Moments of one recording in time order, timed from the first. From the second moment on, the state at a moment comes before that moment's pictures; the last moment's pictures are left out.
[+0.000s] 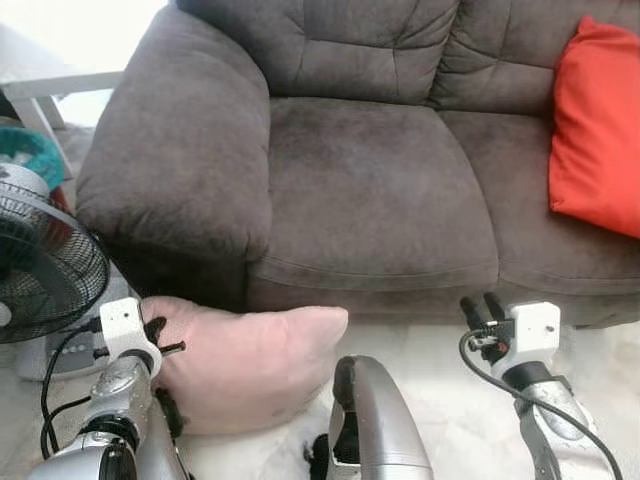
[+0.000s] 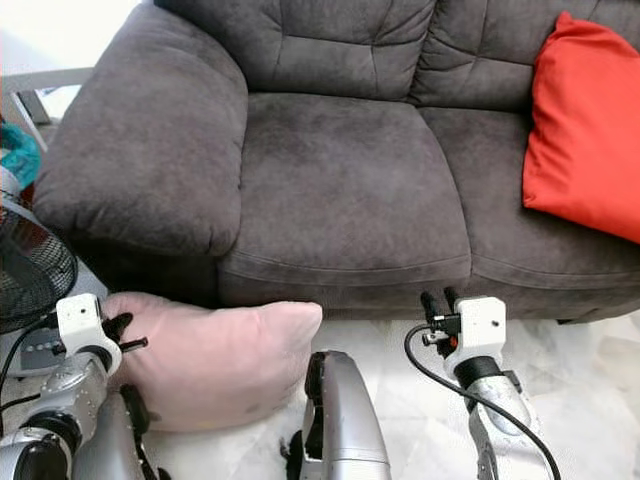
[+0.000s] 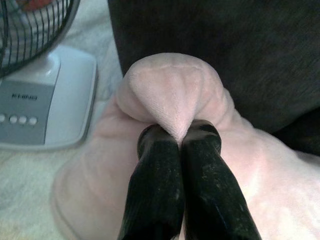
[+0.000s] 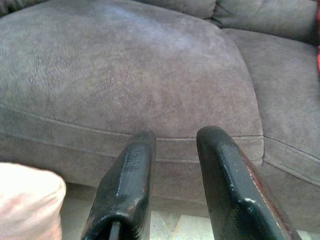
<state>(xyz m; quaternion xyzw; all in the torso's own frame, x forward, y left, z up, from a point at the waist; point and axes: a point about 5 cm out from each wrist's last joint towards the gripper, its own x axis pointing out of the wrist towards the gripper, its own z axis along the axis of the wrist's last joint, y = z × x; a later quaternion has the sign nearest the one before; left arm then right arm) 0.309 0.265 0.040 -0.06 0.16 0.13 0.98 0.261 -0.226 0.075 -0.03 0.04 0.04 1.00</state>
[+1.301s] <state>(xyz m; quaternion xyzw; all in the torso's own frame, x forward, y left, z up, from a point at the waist) 0.326 0.250 0.059 -0.06 0.10 0.11 0.99 0.266 -0.211 0.059 0.00 0.04 0.02 1.00</state>
